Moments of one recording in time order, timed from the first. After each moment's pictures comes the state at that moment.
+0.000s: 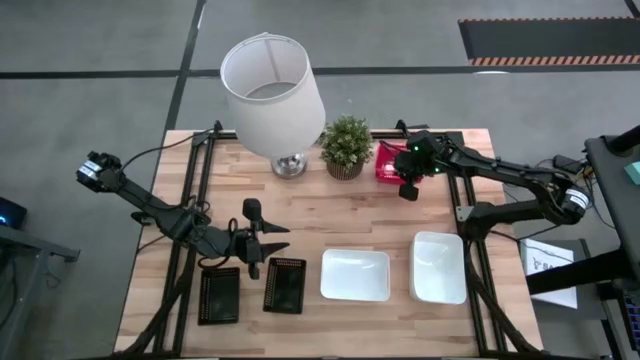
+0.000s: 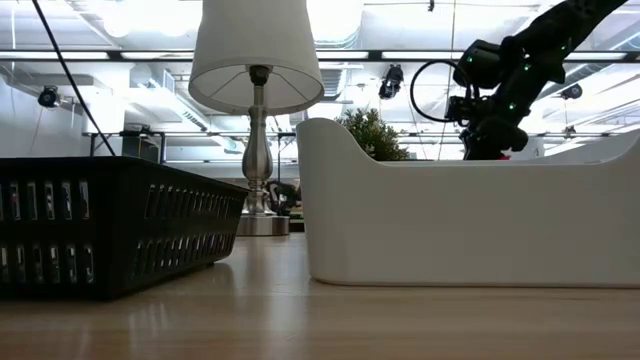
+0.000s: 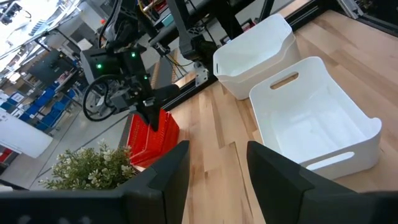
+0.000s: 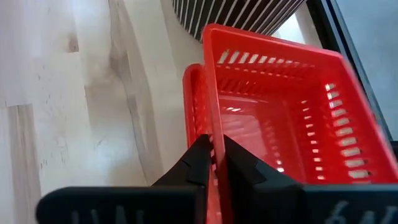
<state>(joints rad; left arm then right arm) -0.52 1.08 0.78 -0.01 -0.65 0.41 -0.67 1.19 0.68 -0.44 -0.14 -0.47</state>
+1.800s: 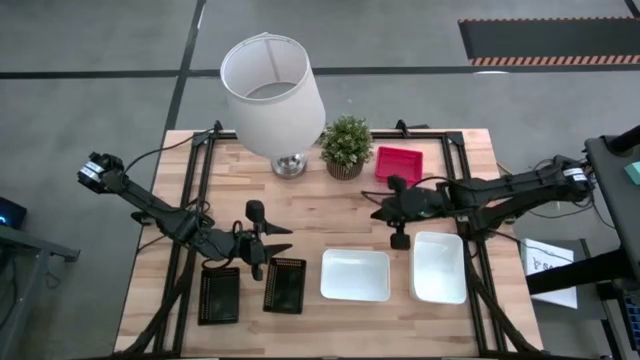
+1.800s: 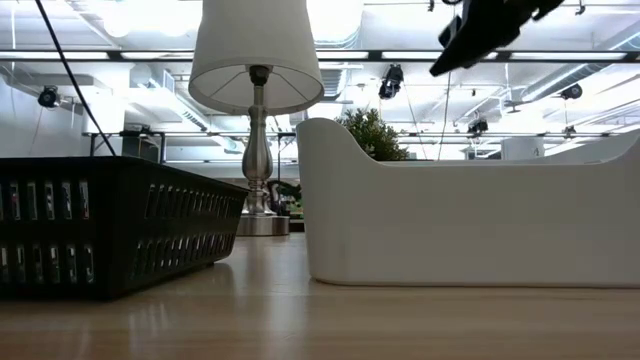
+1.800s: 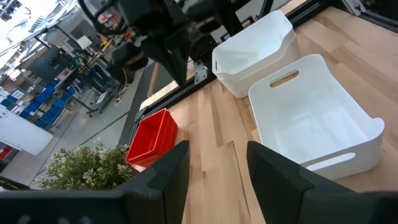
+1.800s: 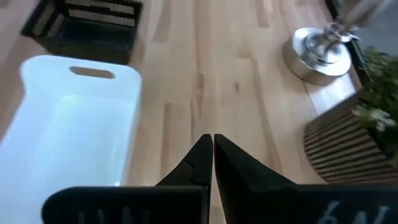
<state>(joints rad) -0.52 1.11 0.78 0.02 -0.66 0.40 0.14 1.15 0.92 -0.50 0.17 -0.02</state>
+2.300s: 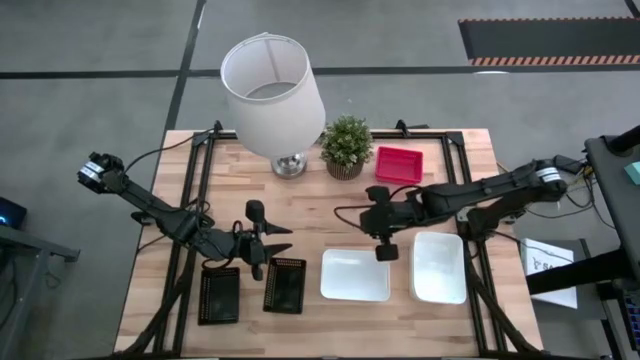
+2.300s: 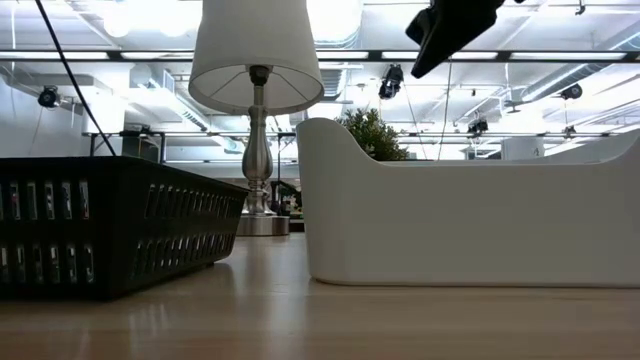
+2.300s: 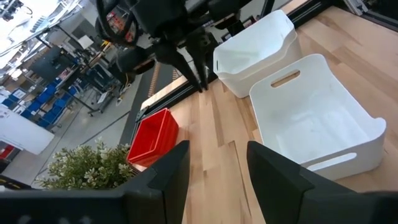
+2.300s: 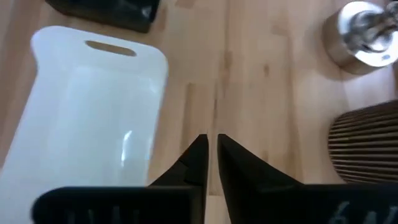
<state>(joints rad) -0.52 1.11 0.78 0.02 -0.66 0.40 0.20 1.44 1.22 -0.75 0.15 -0.01</state>
